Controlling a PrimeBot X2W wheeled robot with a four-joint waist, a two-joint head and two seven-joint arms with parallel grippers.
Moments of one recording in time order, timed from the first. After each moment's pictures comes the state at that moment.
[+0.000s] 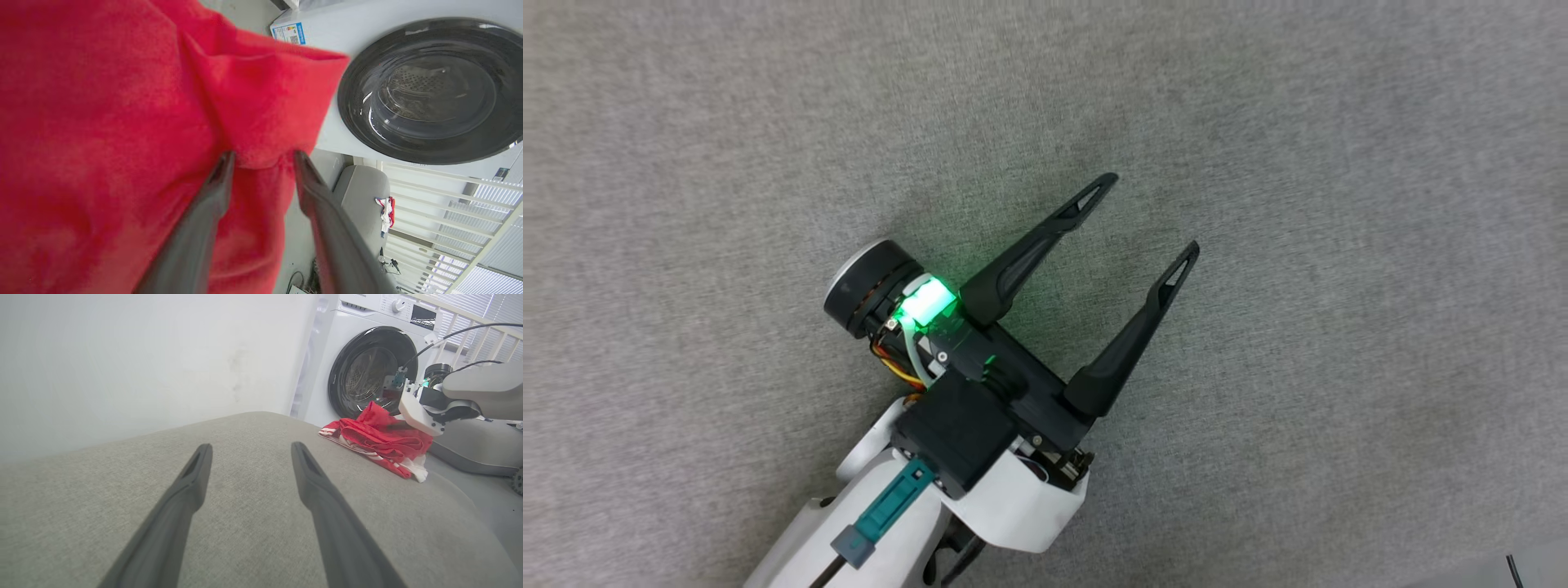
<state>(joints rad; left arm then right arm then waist) -0.45 0.22 -0.57 -0.22 -0.14 -0.13 -0.26 -0.57 -0.78 -0.07 0.45 -0.12 0.13 0.37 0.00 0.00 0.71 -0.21</state>
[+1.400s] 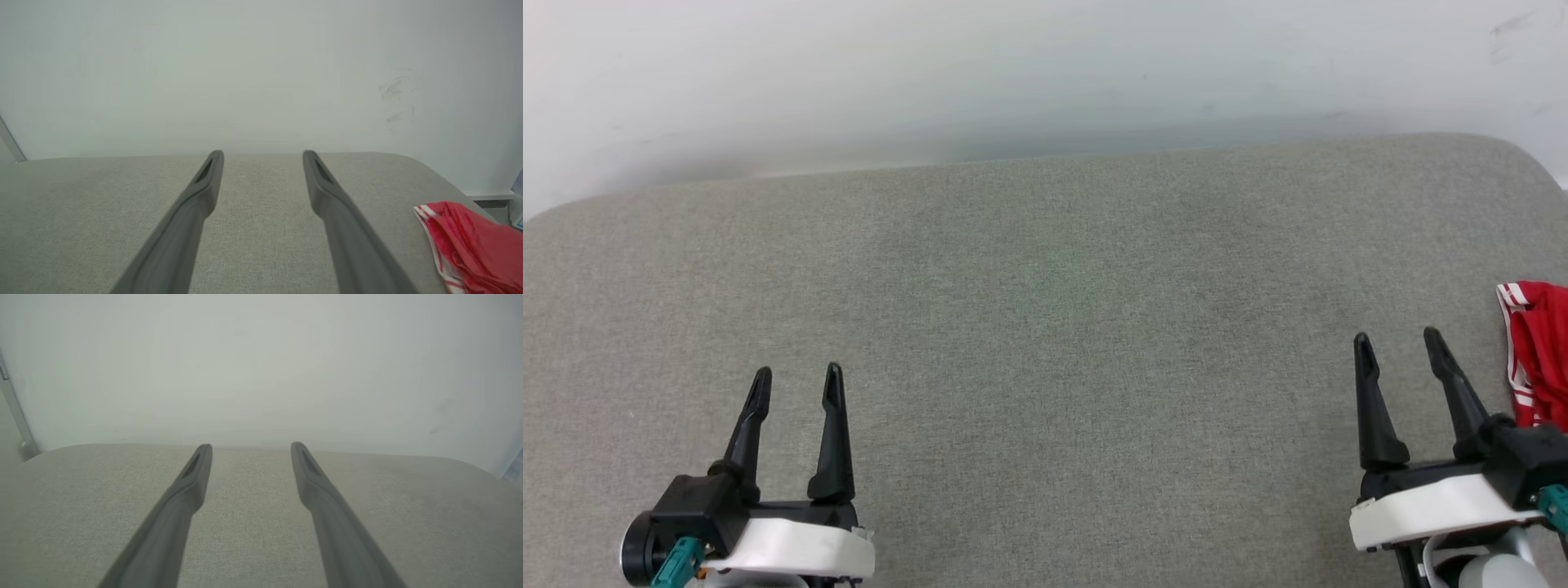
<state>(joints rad) 0.03 0.05 0.03 -0.05 -0.19 -0.08 -0.26 -0.05 -0.05 -0.04 0.03 0.09 0.13 -0.21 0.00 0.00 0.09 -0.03</state>
